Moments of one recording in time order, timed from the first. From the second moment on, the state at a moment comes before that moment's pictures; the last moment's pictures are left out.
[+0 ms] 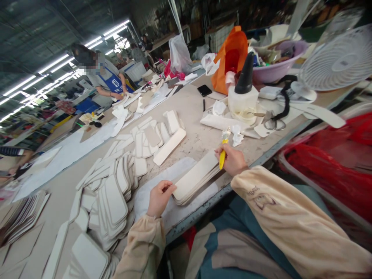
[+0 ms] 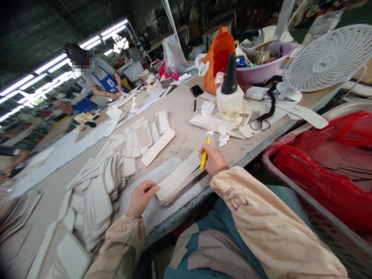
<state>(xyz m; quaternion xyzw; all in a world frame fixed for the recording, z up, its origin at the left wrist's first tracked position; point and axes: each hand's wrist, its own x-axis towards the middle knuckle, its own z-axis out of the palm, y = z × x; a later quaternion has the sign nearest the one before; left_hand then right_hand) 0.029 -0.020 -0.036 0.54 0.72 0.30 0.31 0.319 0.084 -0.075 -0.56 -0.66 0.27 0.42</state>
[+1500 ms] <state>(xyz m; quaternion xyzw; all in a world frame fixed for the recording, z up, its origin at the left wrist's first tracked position) 0.022 -0.037 -0.056 0.53 0.74 0.28 0.32 0.323 0.086 -0.083 -0.56 -0.72 0.22 0.35</state>
